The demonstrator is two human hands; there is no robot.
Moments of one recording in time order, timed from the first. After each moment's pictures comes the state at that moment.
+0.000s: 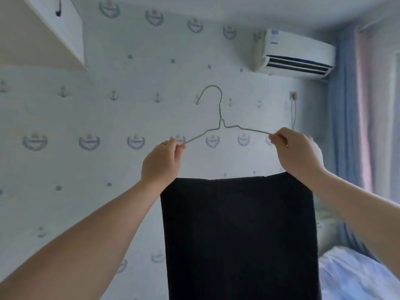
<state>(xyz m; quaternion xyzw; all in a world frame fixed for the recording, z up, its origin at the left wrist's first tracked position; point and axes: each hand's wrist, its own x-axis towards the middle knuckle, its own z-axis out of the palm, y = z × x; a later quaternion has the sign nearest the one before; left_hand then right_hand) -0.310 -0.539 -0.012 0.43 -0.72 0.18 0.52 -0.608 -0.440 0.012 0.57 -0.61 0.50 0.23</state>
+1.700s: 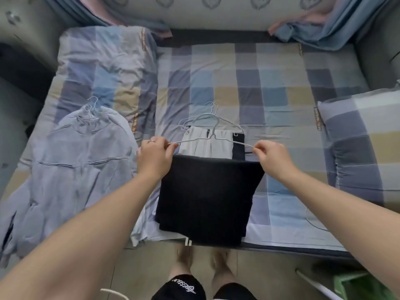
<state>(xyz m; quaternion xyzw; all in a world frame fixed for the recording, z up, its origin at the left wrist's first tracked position) -1.071 -0.451 -0.604 0.19 -0.96 -0.19 -0.02 -1.136 -0.132 -0.599 0.04 -0.95 0.25 -0.15</state>
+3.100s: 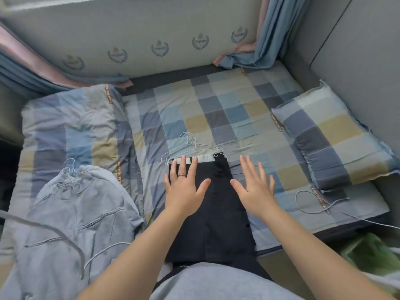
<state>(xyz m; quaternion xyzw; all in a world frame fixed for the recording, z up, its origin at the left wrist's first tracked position) -1.069 -0.400 -0.550 -0.03 -0.96 -0.22 -0.15 -1.039 -0.195 -0.534 -0.09 -0.95 0.27 -0.14</state>
